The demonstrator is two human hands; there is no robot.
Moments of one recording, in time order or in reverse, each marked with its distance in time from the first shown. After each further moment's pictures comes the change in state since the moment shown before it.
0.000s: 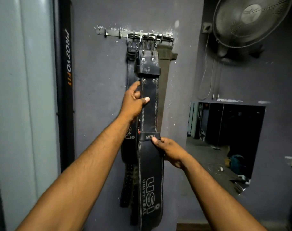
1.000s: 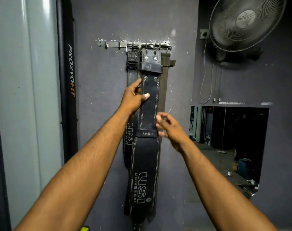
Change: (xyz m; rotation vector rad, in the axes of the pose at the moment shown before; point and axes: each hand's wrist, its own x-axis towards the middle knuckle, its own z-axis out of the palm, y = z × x) left_hand 0.033 0.023 -0.001 0.075 -0.037 0.021; right_hand 0.001 -0.072 -0.003 0.026 0.161 -0.296
